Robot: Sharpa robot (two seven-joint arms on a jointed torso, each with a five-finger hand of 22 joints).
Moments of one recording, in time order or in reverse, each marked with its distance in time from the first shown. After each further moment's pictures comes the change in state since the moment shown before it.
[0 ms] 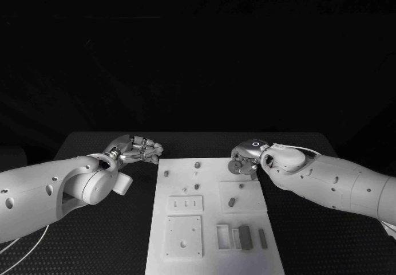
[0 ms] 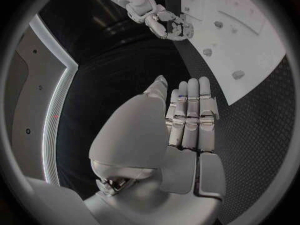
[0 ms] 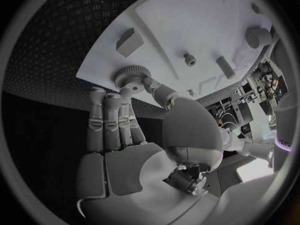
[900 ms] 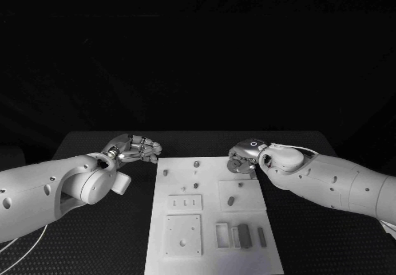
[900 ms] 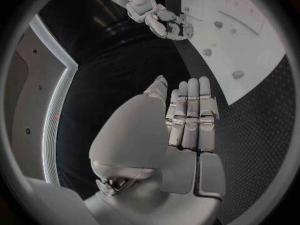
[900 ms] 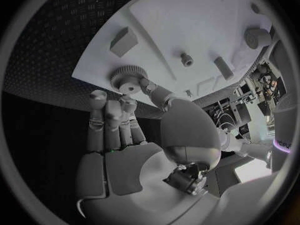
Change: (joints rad) left arm 0.000 -0.001 0.000 0.000 0.000 0.001 -0.001; left_hand 0.000 0.000 0.000 0.000 0.000 0.000 0.000 -0.004 0.001 0.000 0.000 0.000 0.001 0.004 0.004 0.000 0.002 0.000 0.000 0.000 0.000 0.001; right arm -0.004 -0.004 0.000 0.013 -0.009 -0.005 0.006; right_hand -0.025 0.075 0.014 -0.049 0.000 -0.002 -0.005 0.023 0.021 -0.009 -0.005 0.303 0.111 -0.010 -0.011 0.265 0.043 -0.005 0.001 -0.029 0.143 0.000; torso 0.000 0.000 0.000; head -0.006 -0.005
